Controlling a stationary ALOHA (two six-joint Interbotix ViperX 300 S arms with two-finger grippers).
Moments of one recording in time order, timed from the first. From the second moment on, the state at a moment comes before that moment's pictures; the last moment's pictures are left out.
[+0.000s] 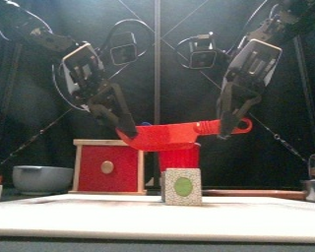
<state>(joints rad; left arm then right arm) -0.04 -0.06 0.75 -0.11 0.03 0.00 -0.02 -0.17 0.69 0.24 0.47 -0.13</state>
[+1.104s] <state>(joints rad) -0.02 0.02 0.74 -0.11 0.02 0.00 -0.05 -0.08 0.73 0.23 0.45 -0.13</state>
